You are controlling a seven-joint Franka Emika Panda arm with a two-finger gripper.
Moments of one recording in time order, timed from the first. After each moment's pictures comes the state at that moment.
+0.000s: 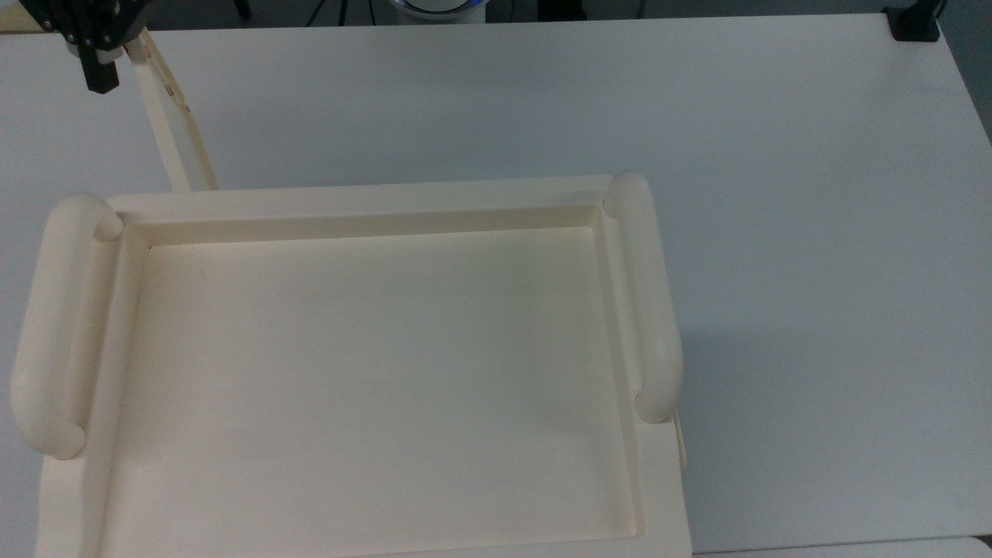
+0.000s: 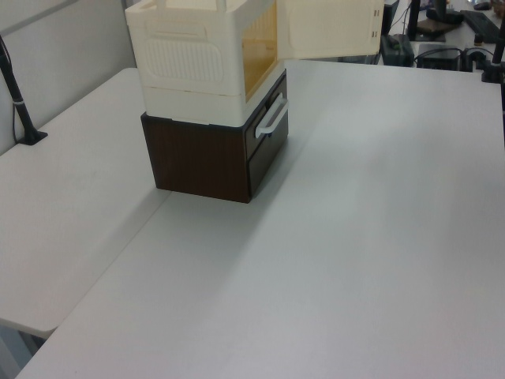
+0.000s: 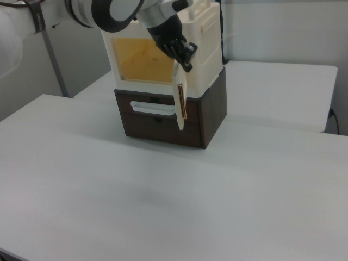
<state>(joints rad) -0.22 0.15 -0.08 -1.40 0.03 2.02 -0.03</state>
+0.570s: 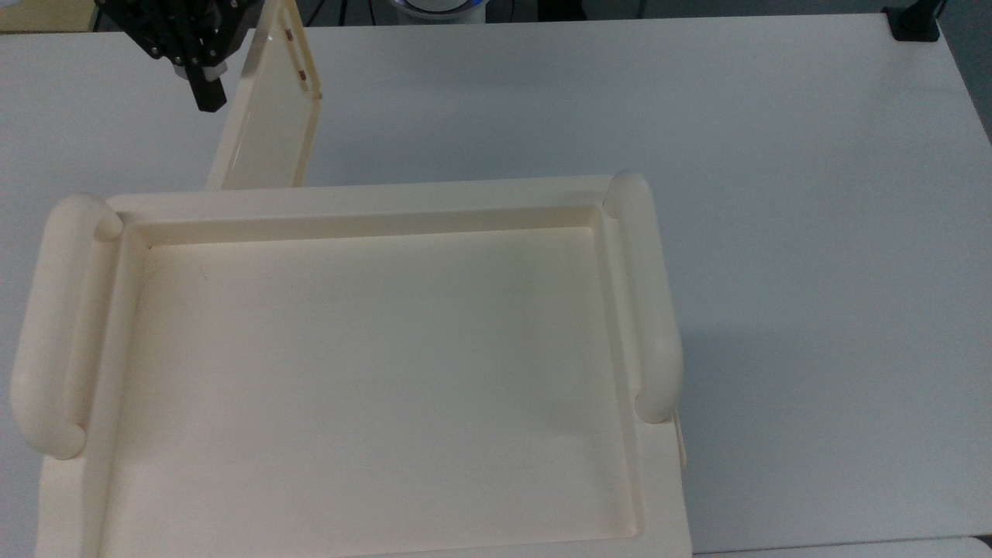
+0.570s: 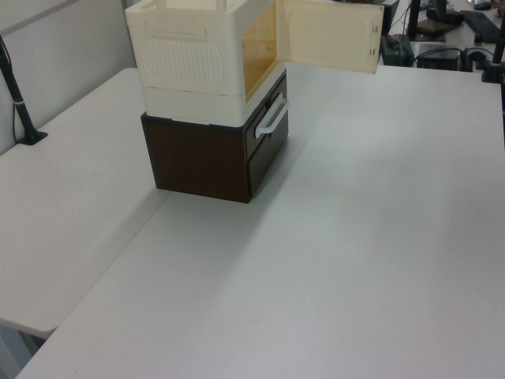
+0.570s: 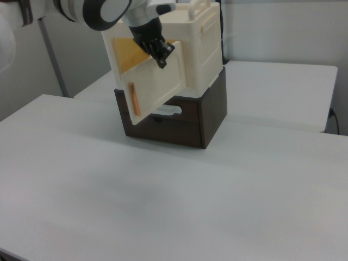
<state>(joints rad) -0.16 0.15 -0.05 -1.40 0.18 1.98 -0.03</state>
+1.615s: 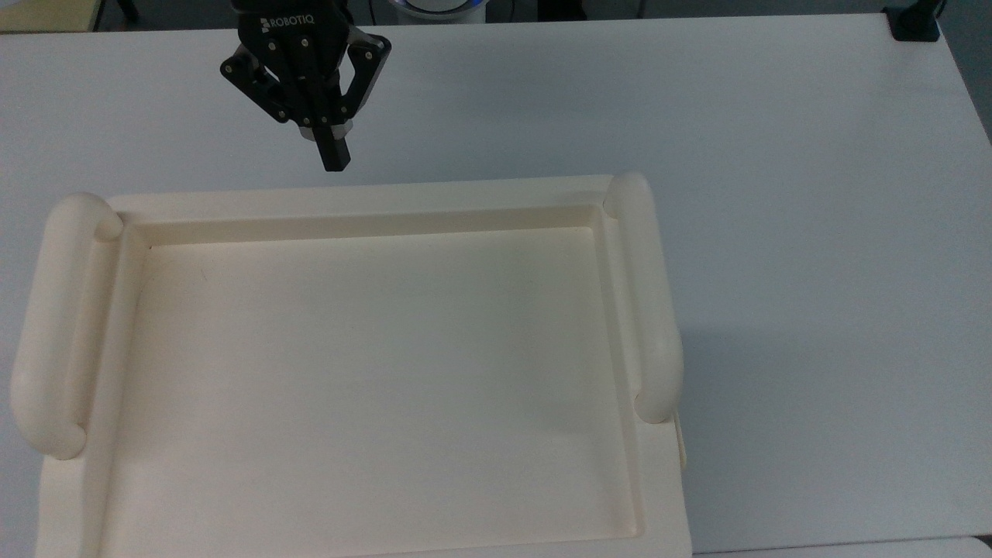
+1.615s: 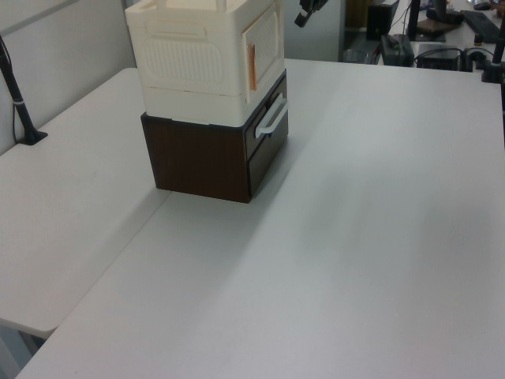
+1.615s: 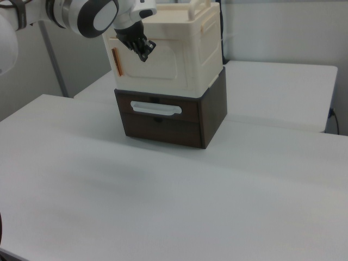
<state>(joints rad) -0.05 0.20 -0.02 -1.40 0.25 2.12 -0.01</state>
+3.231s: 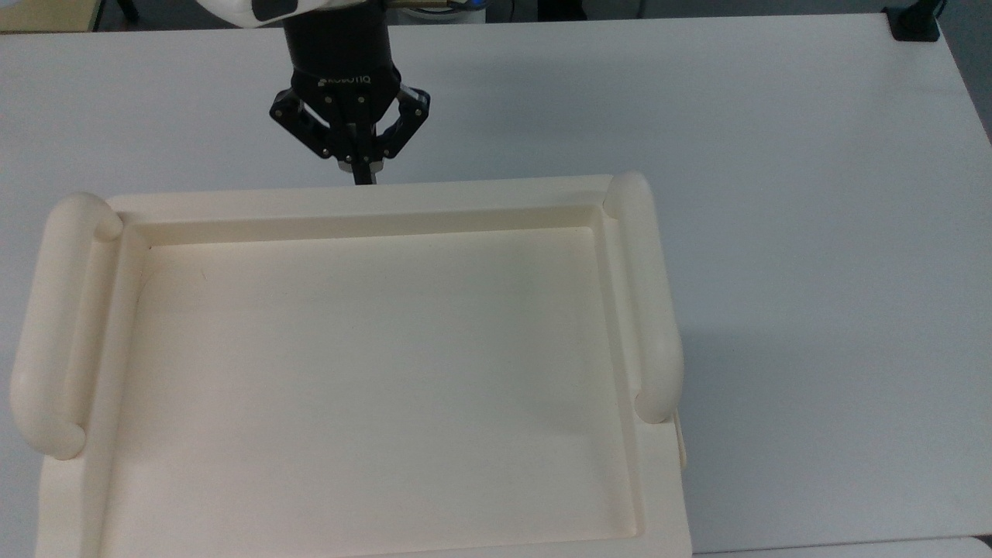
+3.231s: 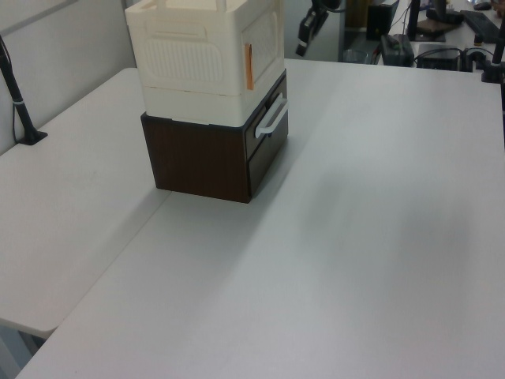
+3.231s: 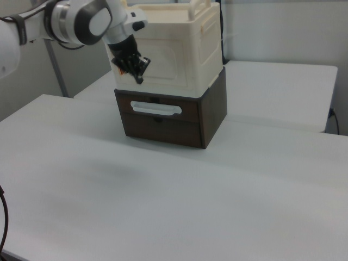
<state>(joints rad) 0.02 0.23 -0.02 -1.43 0.03 2.02 -0.03</state>
